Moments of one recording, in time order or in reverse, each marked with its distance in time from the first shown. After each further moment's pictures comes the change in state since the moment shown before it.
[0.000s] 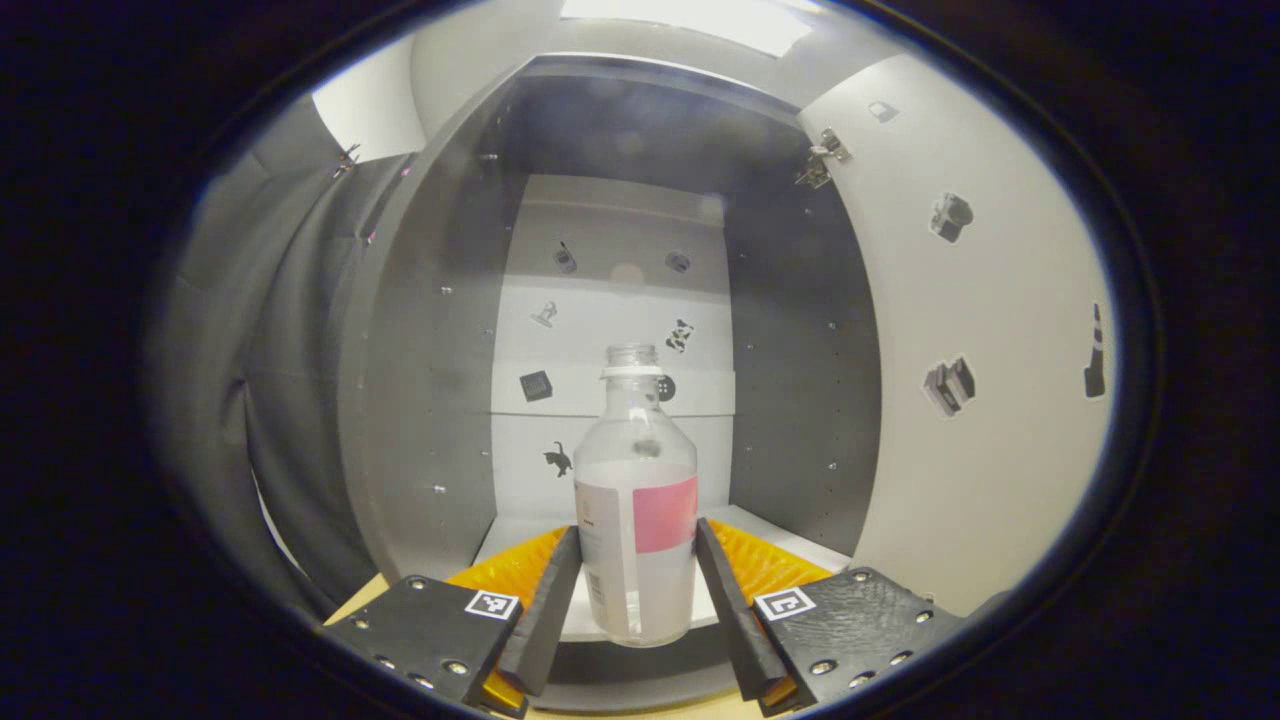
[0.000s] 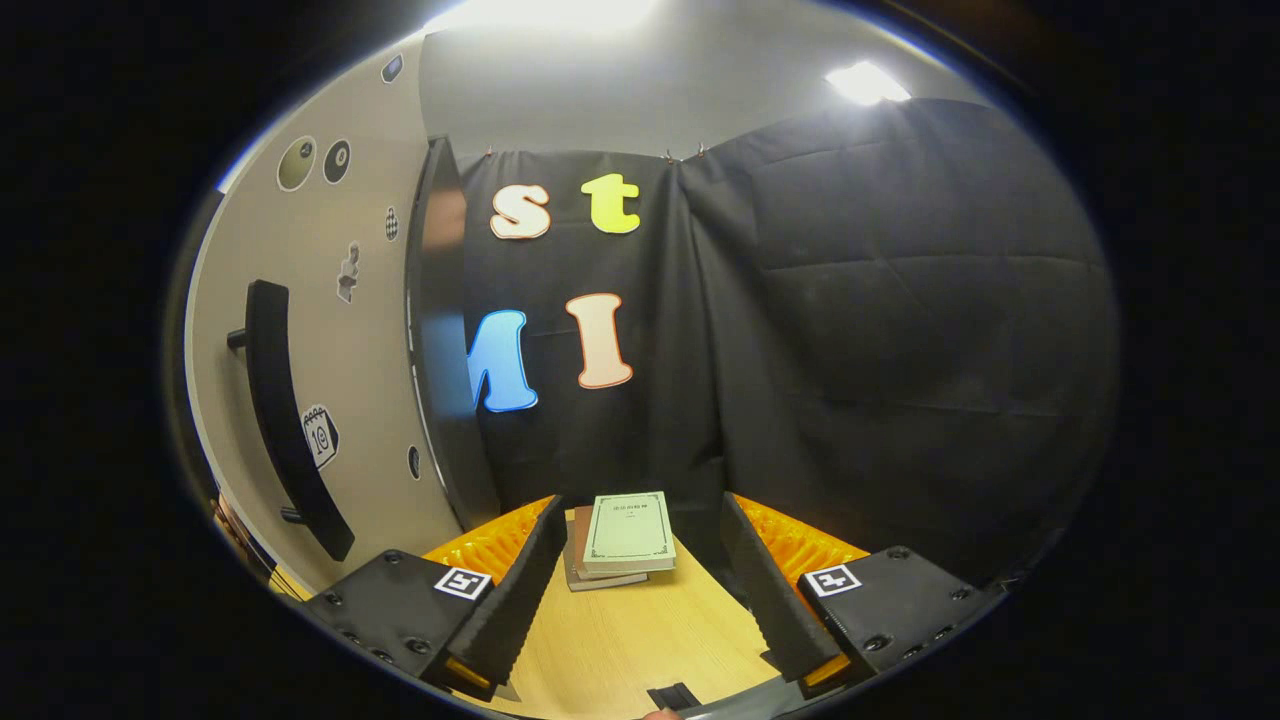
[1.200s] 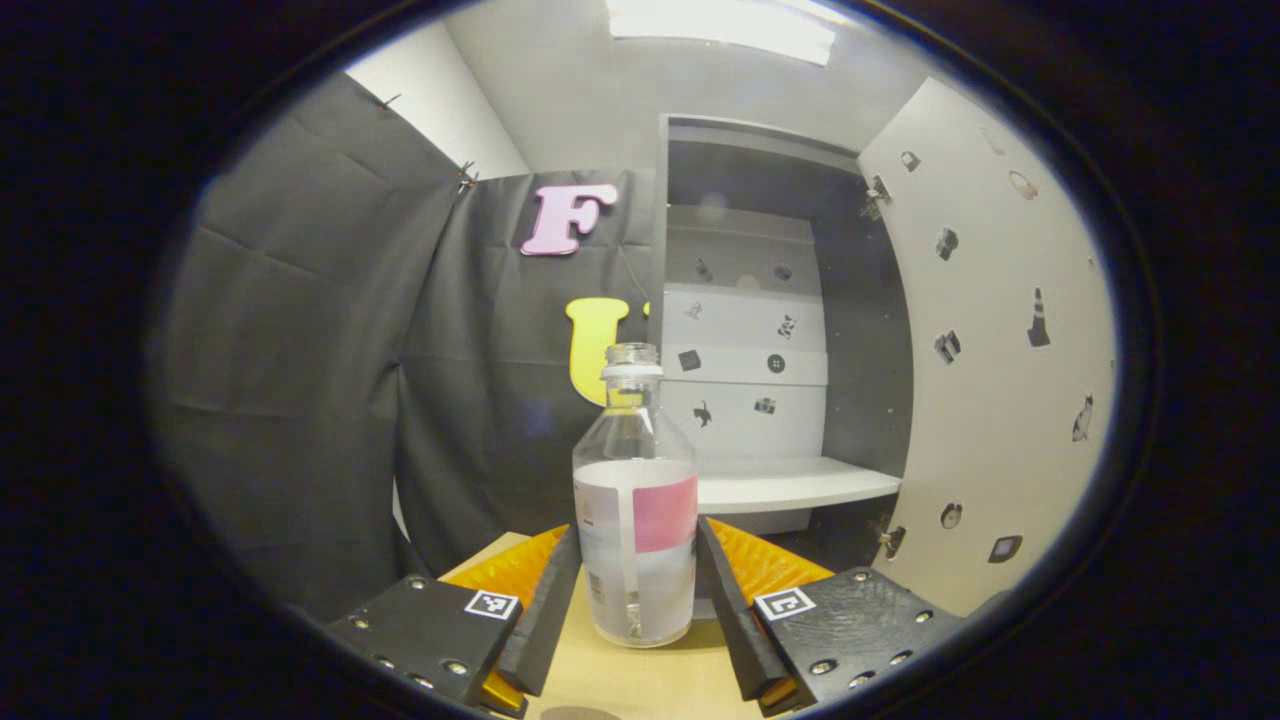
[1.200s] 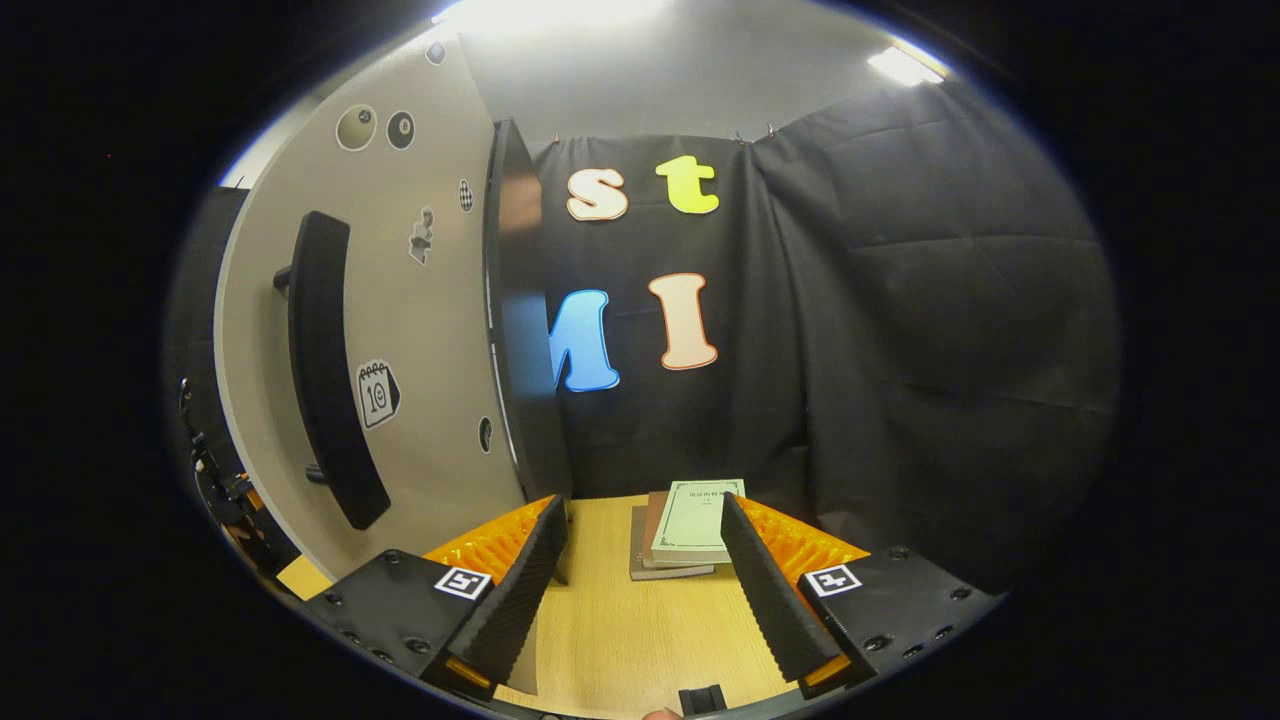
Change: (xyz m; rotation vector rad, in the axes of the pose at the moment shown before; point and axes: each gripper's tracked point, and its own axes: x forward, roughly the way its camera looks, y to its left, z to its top) left arm -0.205 0.096 -0.059 -0.013 0.001 0.315; right arm 0.015 0.038 -0.033 -0.019 0.036 0.235
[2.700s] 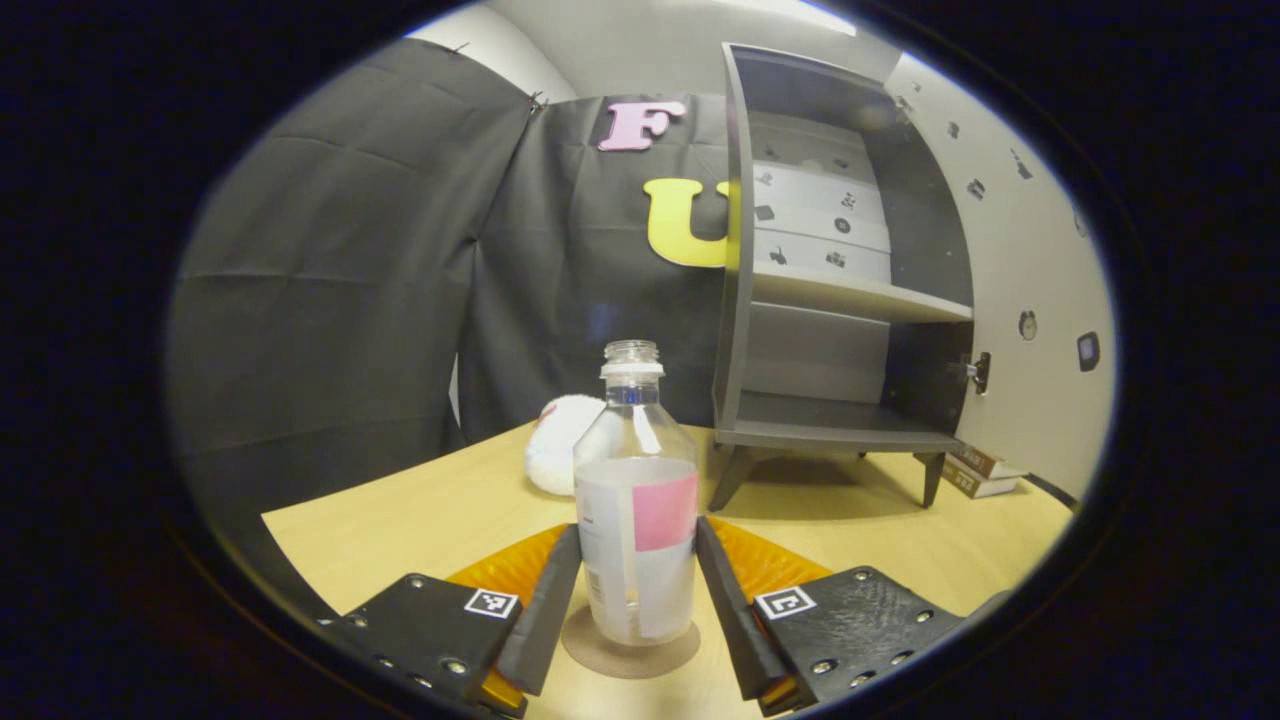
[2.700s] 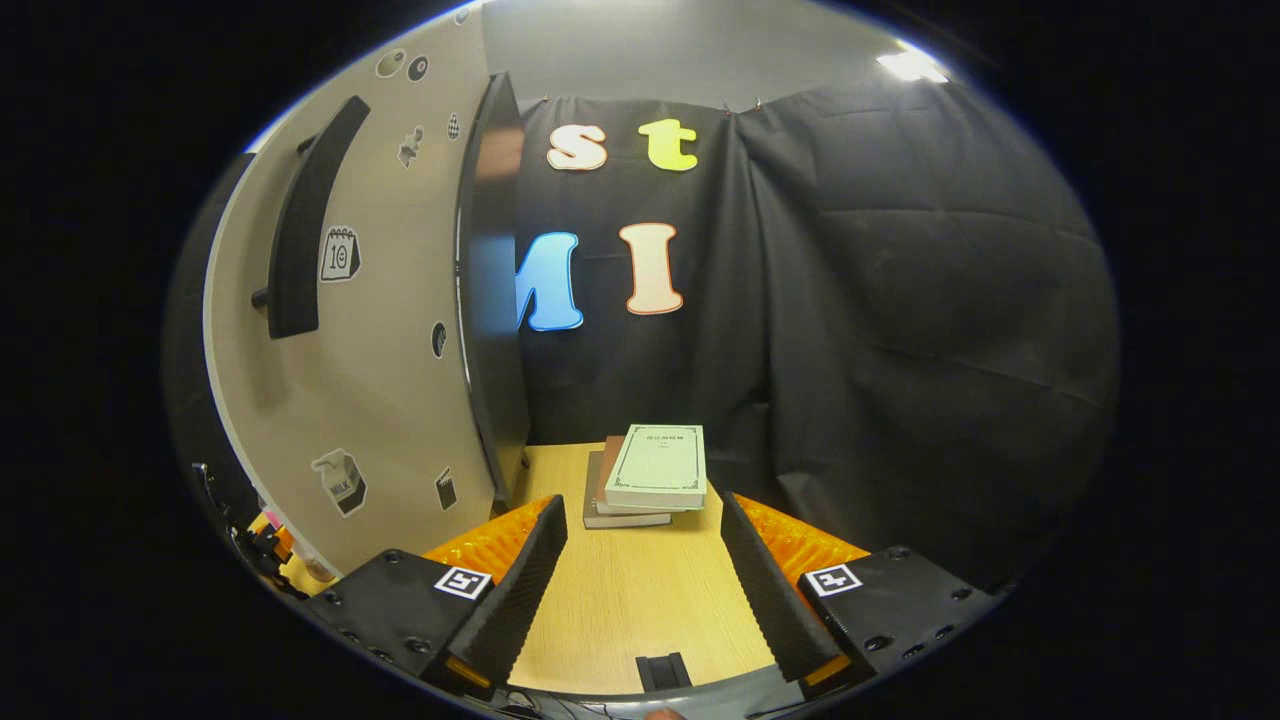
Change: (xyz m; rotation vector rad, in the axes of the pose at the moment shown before) left arm -0.048 0.057 -0.242 -0.033 0.194 0.151; right arm -0.011 -0.032 -0.080 -0.065 0.110 -0.099
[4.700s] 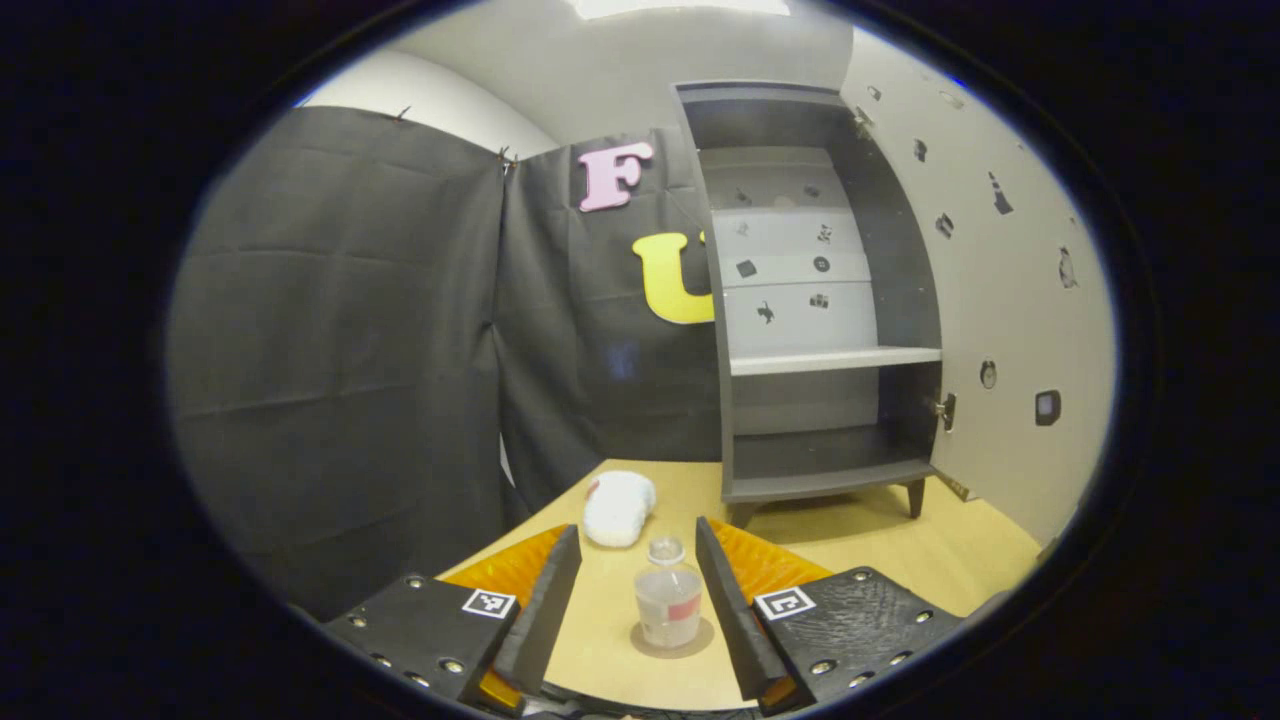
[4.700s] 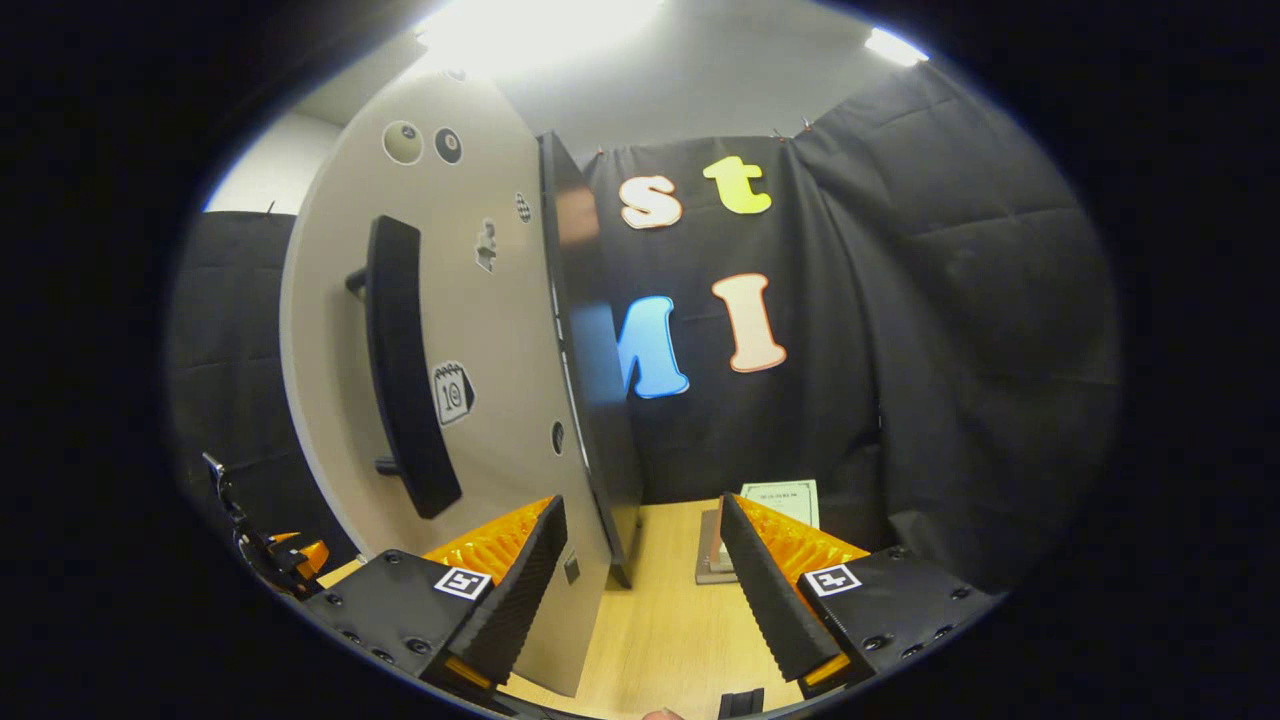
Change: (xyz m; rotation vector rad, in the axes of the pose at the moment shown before) left arm -0.103 0.000 0.154 0.191 -0.058 0.076; right arm -0.011 0.073 0.093 0.087 -0.171 0.350
